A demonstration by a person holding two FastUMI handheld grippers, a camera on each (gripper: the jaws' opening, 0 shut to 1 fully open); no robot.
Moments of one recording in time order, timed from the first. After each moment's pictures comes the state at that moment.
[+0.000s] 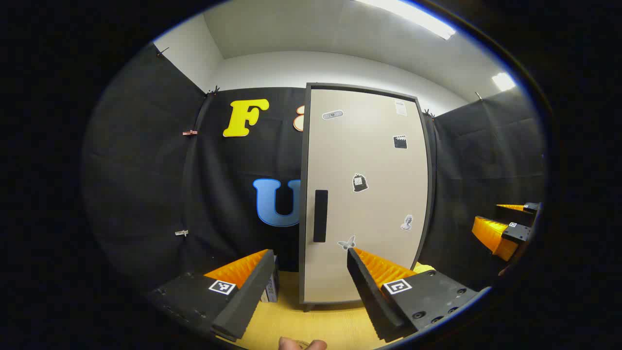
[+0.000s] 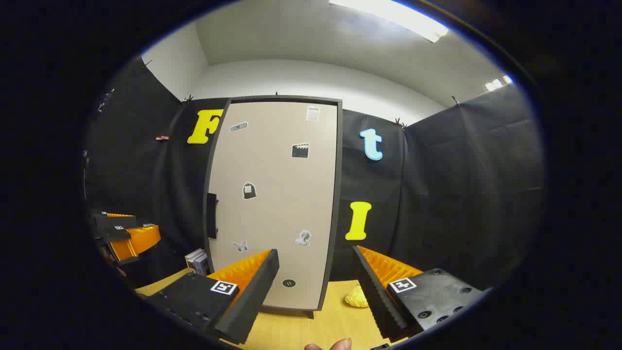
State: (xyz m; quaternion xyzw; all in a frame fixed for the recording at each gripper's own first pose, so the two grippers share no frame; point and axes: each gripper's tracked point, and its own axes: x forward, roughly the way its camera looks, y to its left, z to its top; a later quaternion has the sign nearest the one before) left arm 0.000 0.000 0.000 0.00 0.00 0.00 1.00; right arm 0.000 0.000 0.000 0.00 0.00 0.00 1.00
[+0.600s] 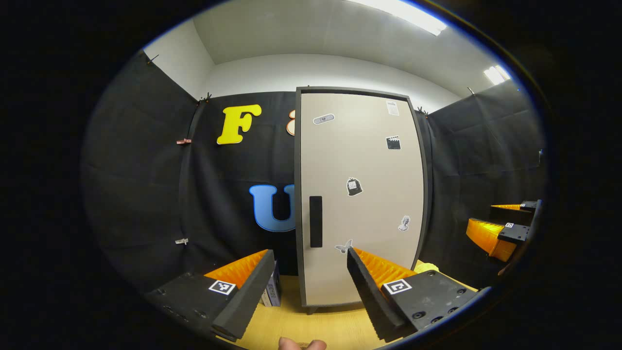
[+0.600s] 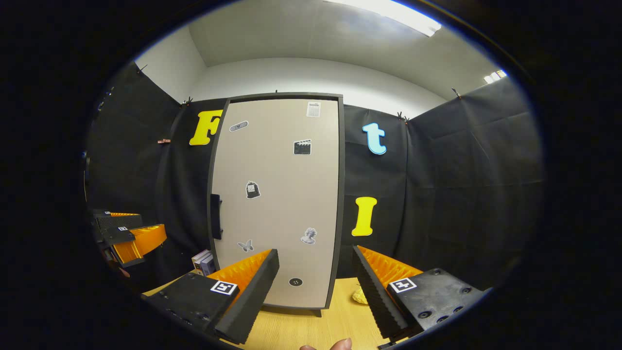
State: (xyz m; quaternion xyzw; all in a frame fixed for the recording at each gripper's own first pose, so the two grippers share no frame) left arm 0.001 -0.005 0.012 0.03 -0.01 -0.01 1.00; right arm 0.003 0.001 -0.002 0.01 0.02 0.01 1.00
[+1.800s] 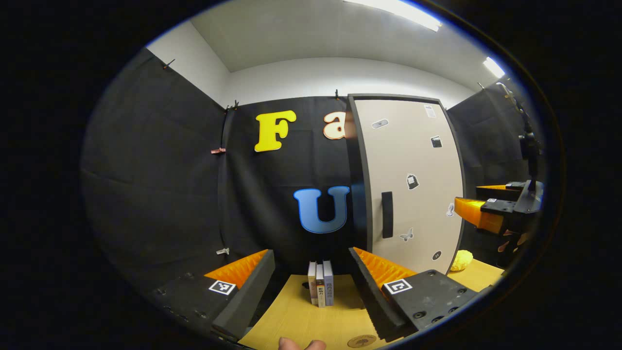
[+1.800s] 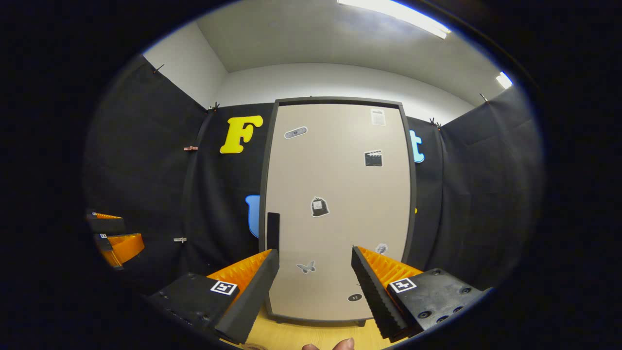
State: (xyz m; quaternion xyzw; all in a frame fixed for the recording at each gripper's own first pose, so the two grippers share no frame) left arm -0.044 0.167 0.016 0.05 -0.02 0.06 1.00; right arm 0.052 0.179 0.020 0.03 -0.01 0.09 1.00
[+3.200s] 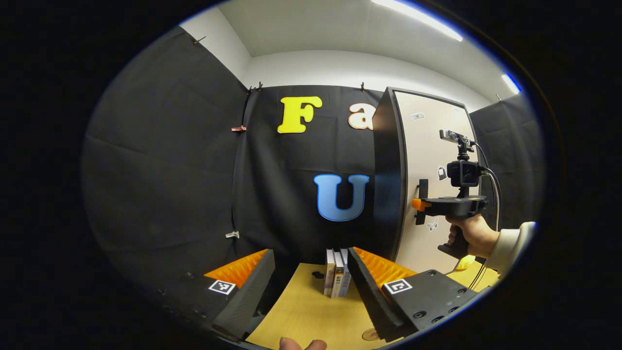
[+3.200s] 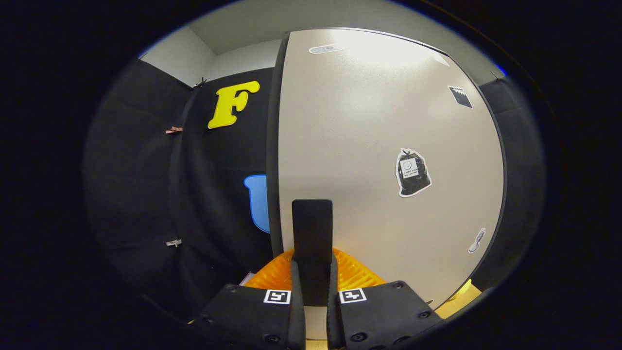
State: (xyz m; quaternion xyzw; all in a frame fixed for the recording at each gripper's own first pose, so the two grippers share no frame) left arm -0.049 0.248 -0.015 0.01 0.01 0.07 1.00; right arm 0.215 0.288 -0.054 0.05 0.06 0.09 0.99
